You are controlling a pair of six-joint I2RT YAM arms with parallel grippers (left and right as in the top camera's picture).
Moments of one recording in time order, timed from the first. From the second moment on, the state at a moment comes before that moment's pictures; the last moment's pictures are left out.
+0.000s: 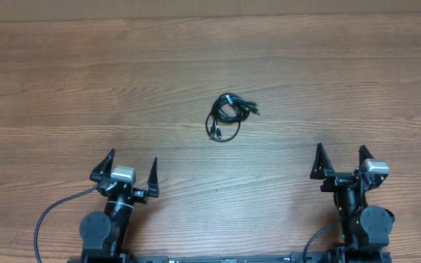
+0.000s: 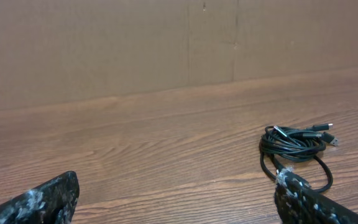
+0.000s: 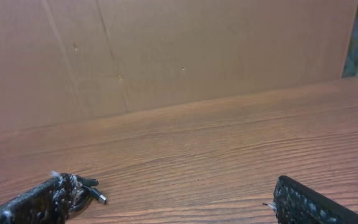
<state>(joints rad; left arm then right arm) -0.03 0.01 0.01 -0.06 0.15 0.05 -0.03 0.01 0.02 -0.04 -0.03 0.17</state>
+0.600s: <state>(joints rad) -0.03 0.01 0.01 -0.05 0.14 0.06 -0.03 0.01 0.02 -0.03 -0.03 0.17</state>
